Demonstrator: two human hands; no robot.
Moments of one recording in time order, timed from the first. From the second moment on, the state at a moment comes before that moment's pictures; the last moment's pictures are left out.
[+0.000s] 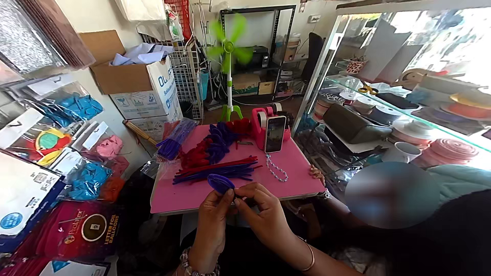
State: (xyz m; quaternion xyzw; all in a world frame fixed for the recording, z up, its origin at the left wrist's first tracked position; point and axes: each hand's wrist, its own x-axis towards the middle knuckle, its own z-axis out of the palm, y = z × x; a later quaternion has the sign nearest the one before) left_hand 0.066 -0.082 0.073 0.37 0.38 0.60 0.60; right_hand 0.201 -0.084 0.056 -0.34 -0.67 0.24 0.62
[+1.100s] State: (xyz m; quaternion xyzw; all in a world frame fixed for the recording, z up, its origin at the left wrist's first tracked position) left_hand 0.019 -0.031 0.158 0.89 0.36 -0.01 0.29; right_hand 0.239 -0.059 0.096 -0.28 -0.84 0.17 0.44
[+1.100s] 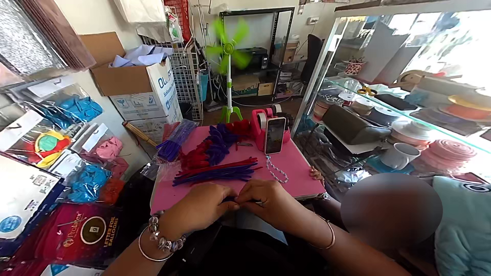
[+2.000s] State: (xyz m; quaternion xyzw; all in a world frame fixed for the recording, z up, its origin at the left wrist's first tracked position) left_hand -0.003 -0.016 0.152 0.81 0.34 0.14 0.46; right_hand 0.236 -0.061 0.079 -0.28 -0.84 -0.07 0.45
